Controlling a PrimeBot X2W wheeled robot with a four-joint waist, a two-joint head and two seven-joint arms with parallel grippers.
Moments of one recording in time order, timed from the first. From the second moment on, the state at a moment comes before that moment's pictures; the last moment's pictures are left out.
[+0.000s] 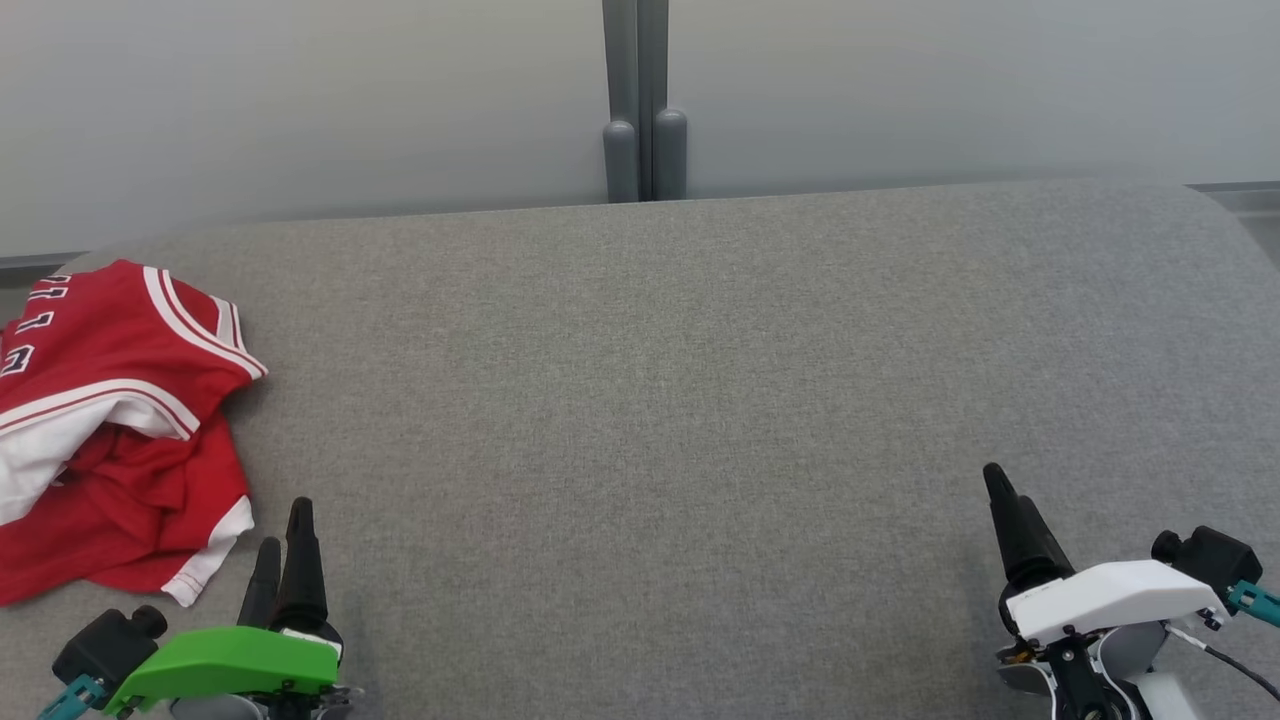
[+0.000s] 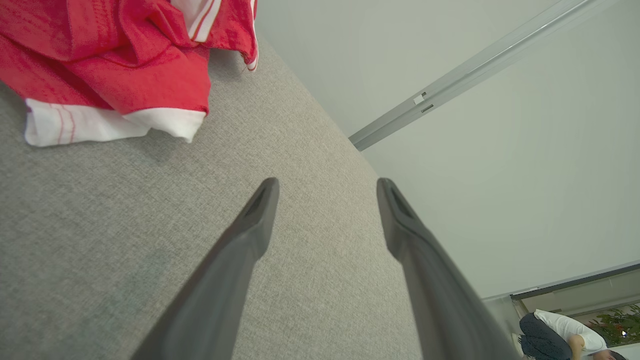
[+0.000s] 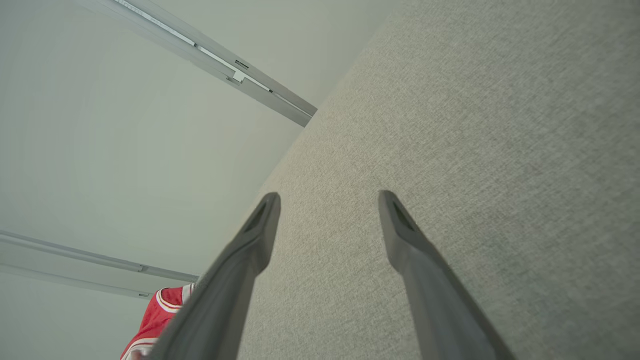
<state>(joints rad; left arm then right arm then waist) -0.06 0.05 0.06 0.31 -0.98 -0.12 -0.05 -0.08 -0.07 -0.01 0.30 1.03 0.13 -0.02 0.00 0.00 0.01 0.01</state>
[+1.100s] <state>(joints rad) -0.06 0.05 0.05 0.33 -0.52 -0.12 -0.15 -0.08 -0.07 -0.01 0.30 0.54 0.13 -0.13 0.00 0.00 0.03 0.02</state>
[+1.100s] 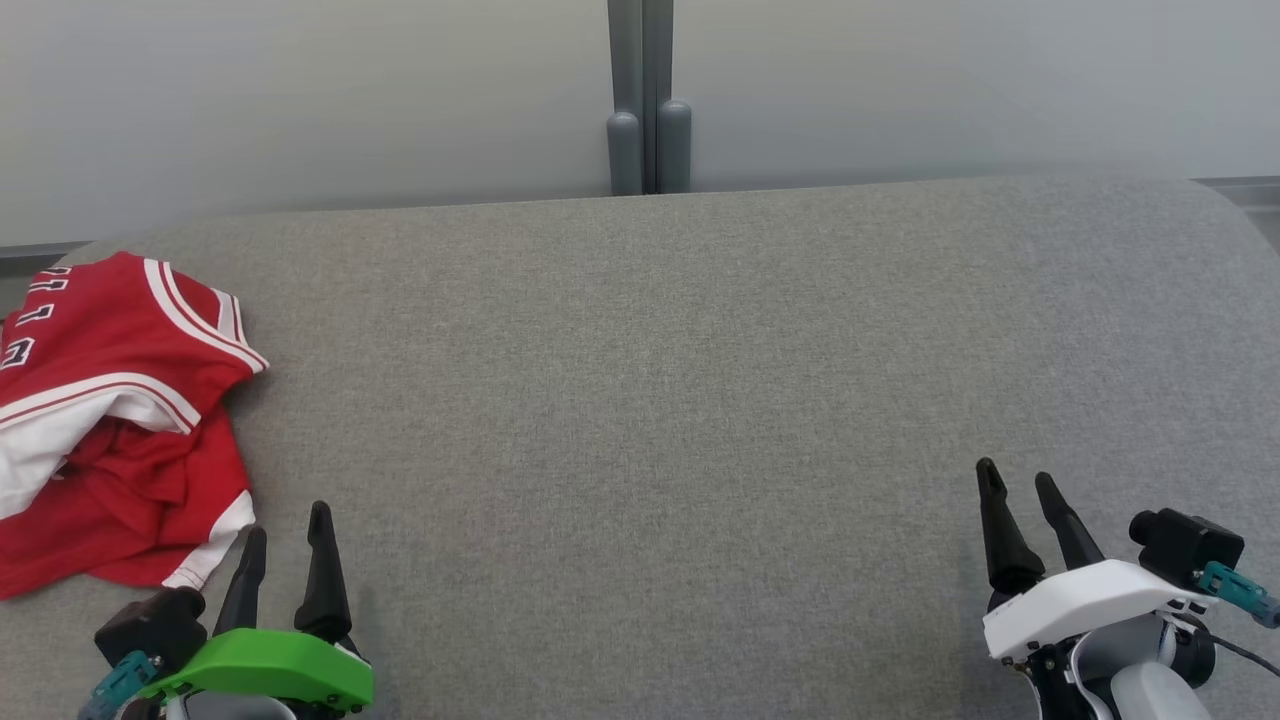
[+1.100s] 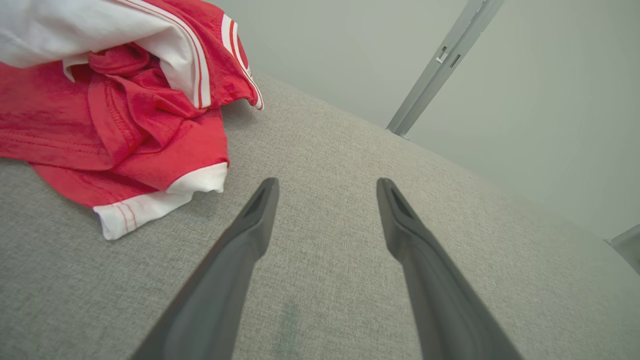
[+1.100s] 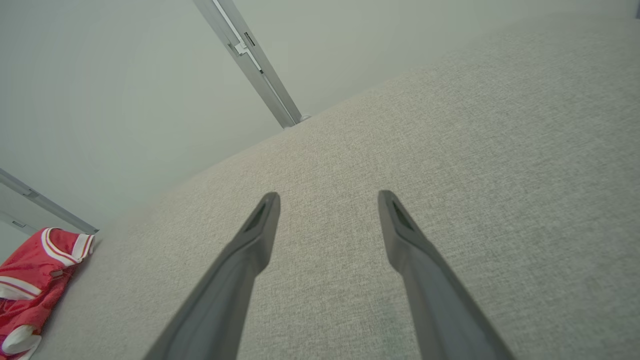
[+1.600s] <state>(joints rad) -0.06 0.06 0.03 0.34 -0.36 -0.11 -0.18 -0.08 -0.06 -0.04 0.30 0.38 0.13 -0.17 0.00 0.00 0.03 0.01</state>
